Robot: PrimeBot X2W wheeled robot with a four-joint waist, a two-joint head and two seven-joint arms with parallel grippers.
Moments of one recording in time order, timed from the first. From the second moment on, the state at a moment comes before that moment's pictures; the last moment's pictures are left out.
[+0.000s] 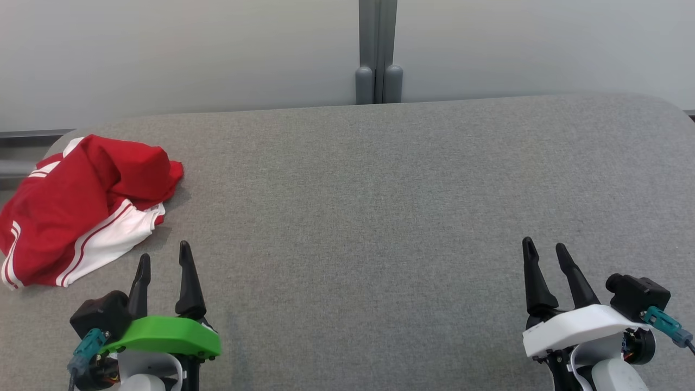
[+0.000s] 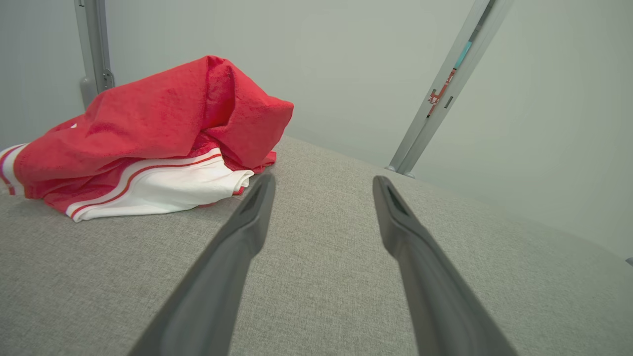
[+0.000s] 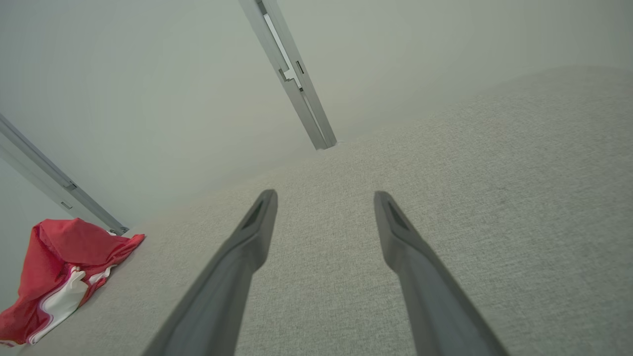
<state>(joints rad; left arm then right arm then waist) -0.09 0.04 -0.03 0.24 -0.44 0.02 -0.18 -0.03 -0.04 0.02 0.20 0.46 0.13 -0.18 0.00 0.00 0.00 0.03</state>
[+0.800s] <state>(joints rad) -0.10 0.05 -0.06 0.29 -0.26 0.02 -0.22 -0.03 -0.05 0.03 0.21 0.24 0.13 -0.23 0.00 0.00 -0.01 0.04</state>
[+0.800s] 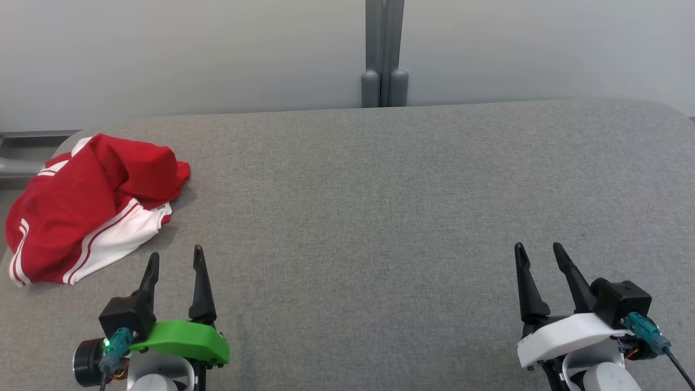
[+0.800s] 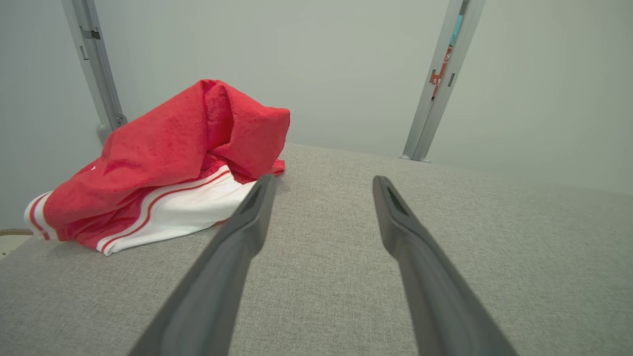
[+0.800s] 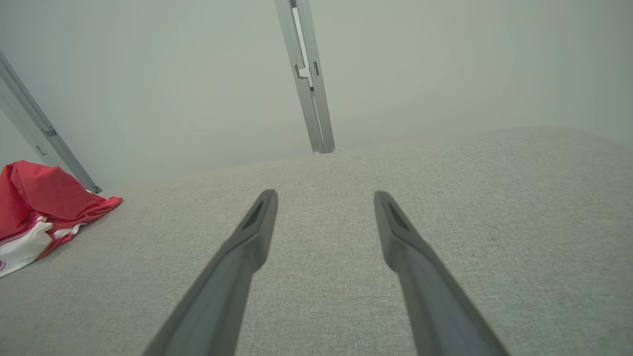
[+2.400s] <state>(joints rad) -0.10 0.10 -0.09 0.24 -0.18 0.06 -0.19 0.00 -0.05 0.02 0.19 0.15 0.13 -0.22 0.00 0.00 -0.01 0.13</state>
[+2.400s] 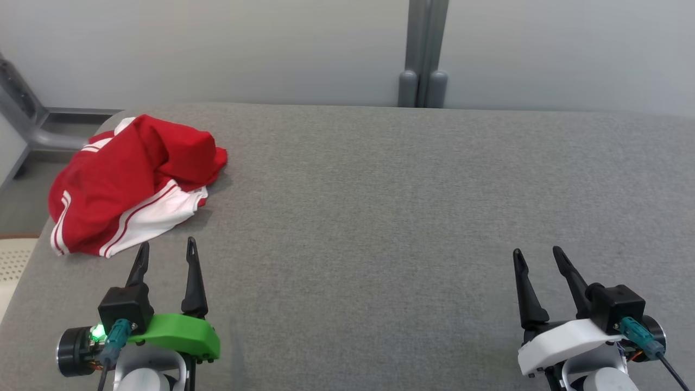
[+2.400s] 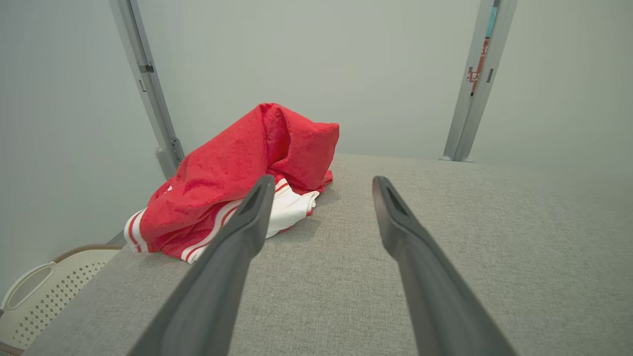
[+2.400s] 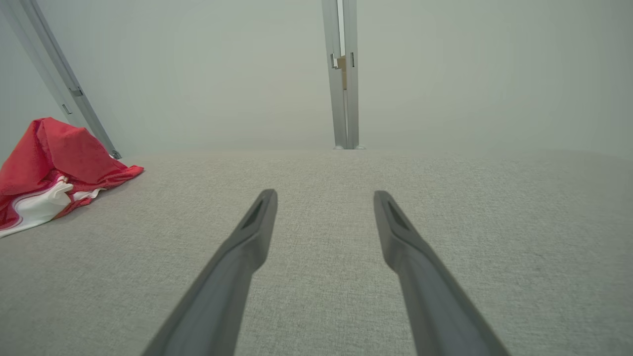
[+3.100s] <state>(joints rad) -0.08 0.14 -0.03 0.23 -0.23 0.09 -0.22 -0.01 -0.05 0.05 0.23 0.17 0.13 -0.25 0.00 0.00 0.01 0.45</state>
